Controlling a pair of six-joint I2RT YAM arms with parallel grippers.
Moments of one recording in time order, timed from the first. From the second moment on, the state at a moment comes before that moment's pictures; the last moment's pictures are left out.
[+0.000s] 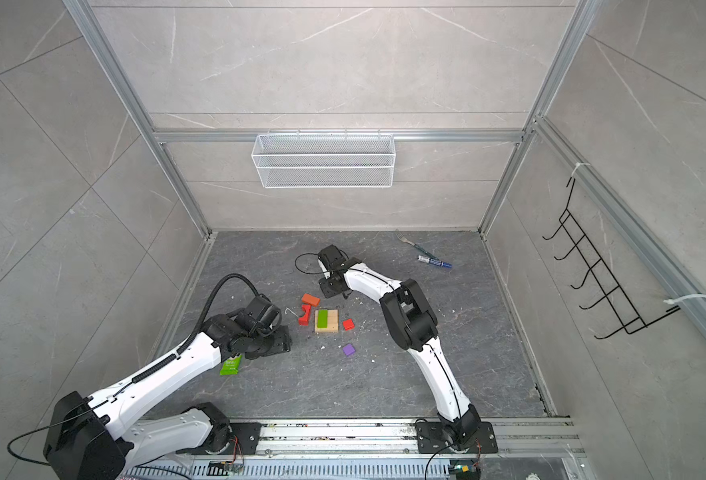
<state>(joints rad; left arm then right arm) -0.64 1.14 0.82 -0.85 -0.05 -0.75 0.65 2.39 1.93 -0.60 0.00 0.11</state>
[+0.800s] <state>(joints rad) -0.59 1.24 0.81 -0.72 0.09 -0.73 0.63 2.15 1.70 -0.59 0.03 0.26</state>
